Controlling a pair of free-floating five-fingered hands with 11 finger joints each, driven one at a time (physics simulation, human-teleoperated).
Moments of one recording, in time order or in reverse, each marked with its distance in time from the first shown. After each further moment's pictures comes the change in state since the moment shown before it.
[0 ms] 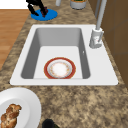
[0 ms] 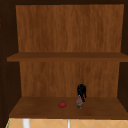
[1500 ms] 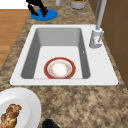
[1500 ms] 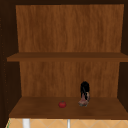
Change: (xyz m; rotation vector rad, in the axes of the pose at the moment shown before) left hand 0.000 0.000 0.000 0.000 0.000 0.000; right hand -0.028 0.002 0.043 0.196 -0.023 -0.021
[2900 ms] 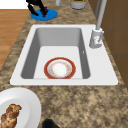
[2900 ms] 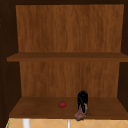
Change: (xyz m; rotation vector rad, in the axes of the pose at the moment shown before) left hand 0.000 0.000 0.000 0.000 0.000 0.000; right hand 0.030 0.185 0.090 -0.042 -0.036 -0.021
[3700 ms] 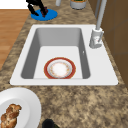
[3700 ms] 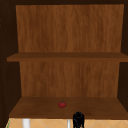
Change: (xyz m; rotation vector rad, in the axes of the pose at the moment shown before) left hand 0.000 0.000 0.000 0.000 0.000 0.000; right hand 0.035 0.158 -0.020 0.007 0.008 0.004
